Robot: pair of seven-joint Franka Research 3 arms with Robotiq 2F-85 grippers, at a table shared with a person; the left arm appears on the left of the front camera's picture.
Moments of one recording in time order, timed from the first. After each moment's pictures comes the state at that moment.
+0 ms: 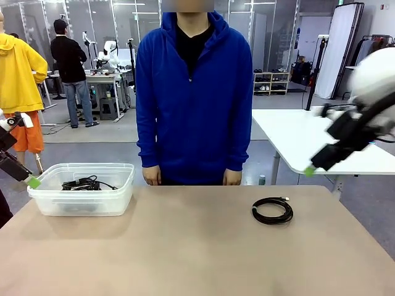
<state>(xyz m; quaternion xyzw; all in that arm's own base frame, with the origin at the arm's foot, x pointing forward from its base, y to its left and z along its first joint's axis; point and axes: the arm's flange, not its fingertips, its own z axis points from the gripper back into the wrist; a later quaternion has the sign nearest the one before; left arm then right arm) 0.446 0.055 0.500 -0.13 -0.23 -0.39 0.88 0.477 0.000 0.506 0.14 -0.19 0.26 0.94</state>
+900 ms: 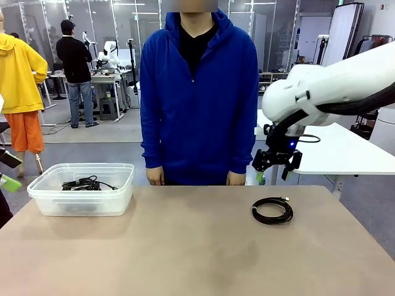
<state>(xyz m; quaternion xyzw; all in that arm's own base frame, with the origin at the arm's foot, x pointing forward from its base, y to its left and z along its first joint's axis) 0.317 0.011 0.562 -0.09 -0.31 -0.52 0.79 0.597 0.115 0.442 0.06 -0.02 0.11 0.99</state>
